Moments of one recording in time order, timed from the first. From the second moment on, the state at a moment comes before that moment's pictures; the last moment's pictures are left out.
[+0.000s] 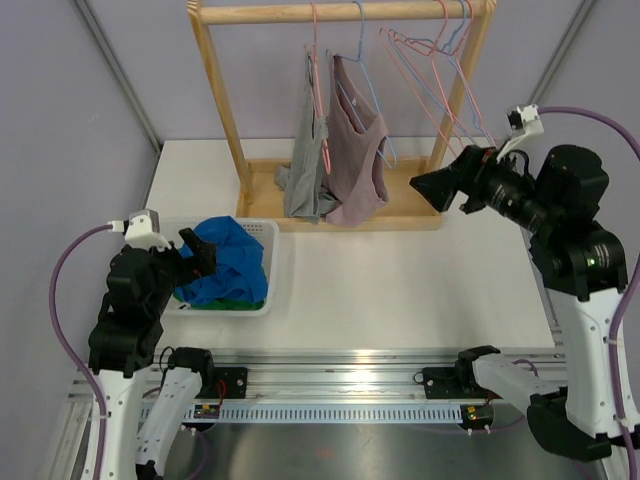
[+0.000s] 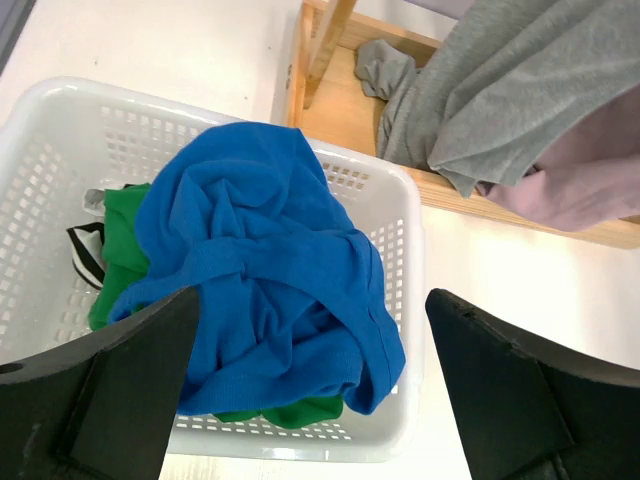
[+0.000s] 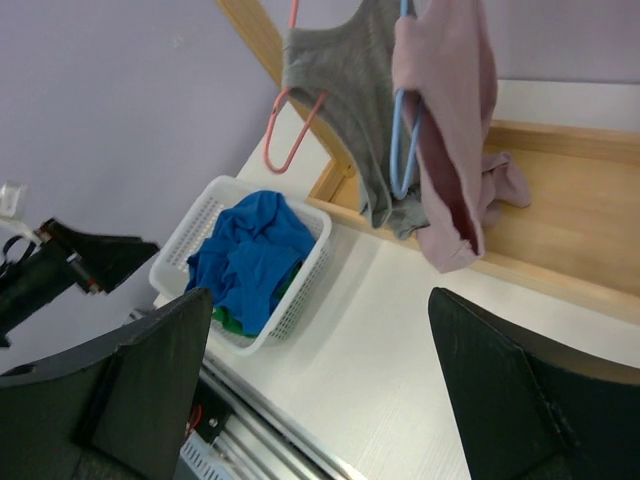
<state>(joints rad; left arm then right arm) -0.10 0.52 0.94 -0.79 -0.05 -0.36 0.22 1.01 1.63 -0.78 -0.46 0.40</state>
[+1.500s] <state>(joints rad) -0.29 0.46 0.87 -0.77 -0.04 -0.36 0.47 1.97 2.61 -0.91 0.08 0.05</state>
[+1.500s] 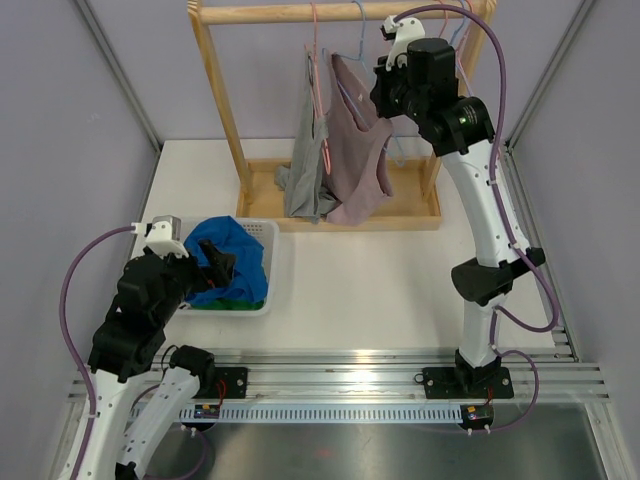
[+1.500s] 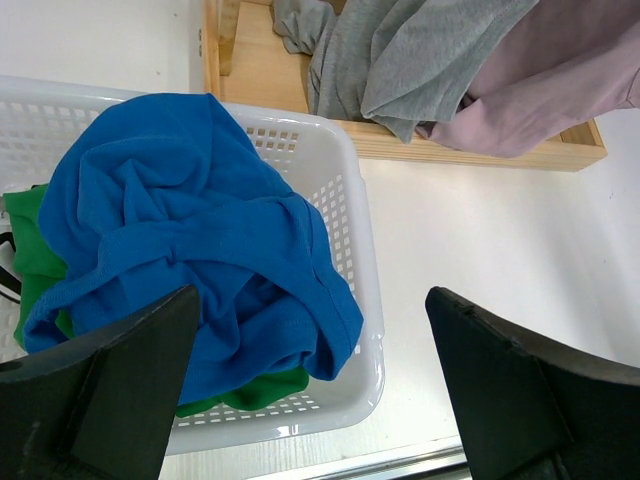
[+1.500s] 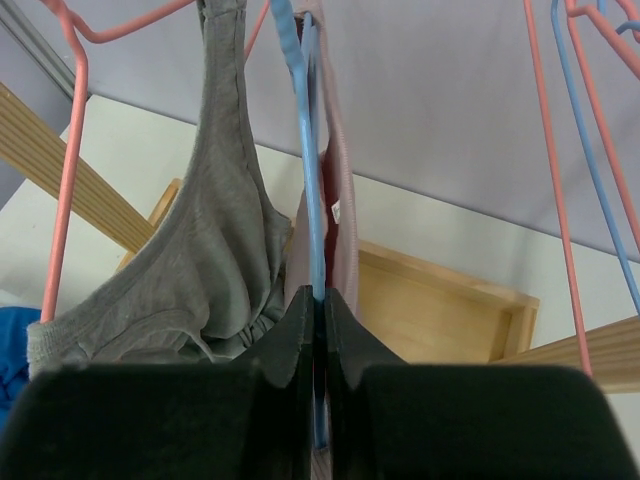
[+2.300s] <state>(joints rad) -0.29 0.50 0.87 -0.77 -0.06 -0.36 0.48 1.70 2.43 -0.83 0.11 0.18</state>
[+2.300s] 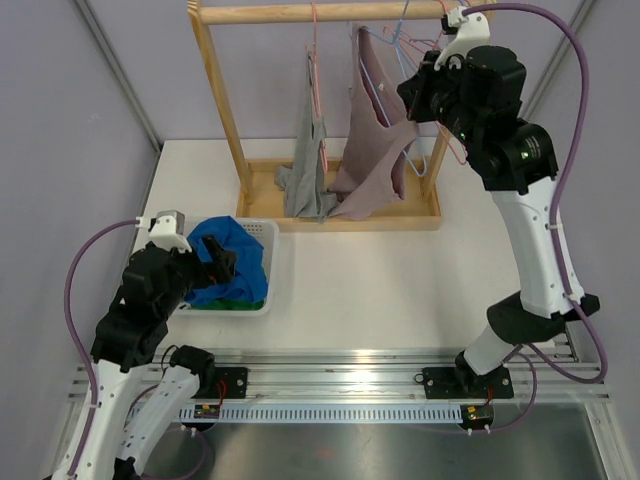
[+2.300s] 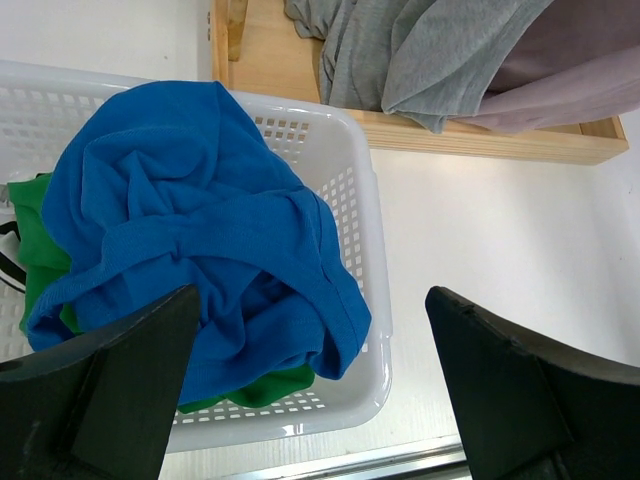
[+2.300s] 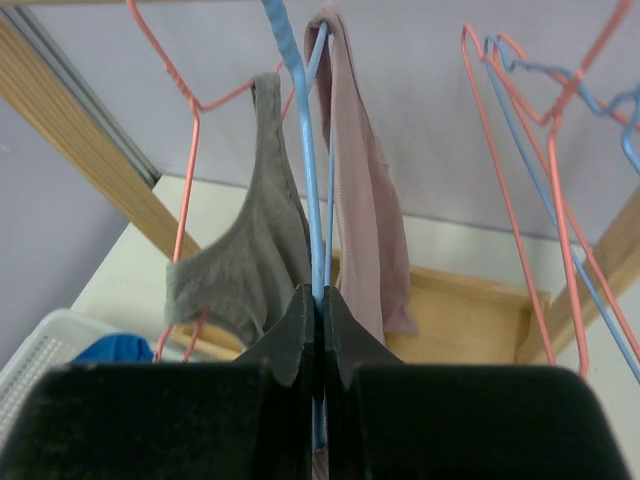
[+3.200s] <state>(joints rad) -1.16 1.11 1.24 -0.38 -0.31 -0.37 0.48 0.57 1.45 -1.06 -0.22 0.45</state>
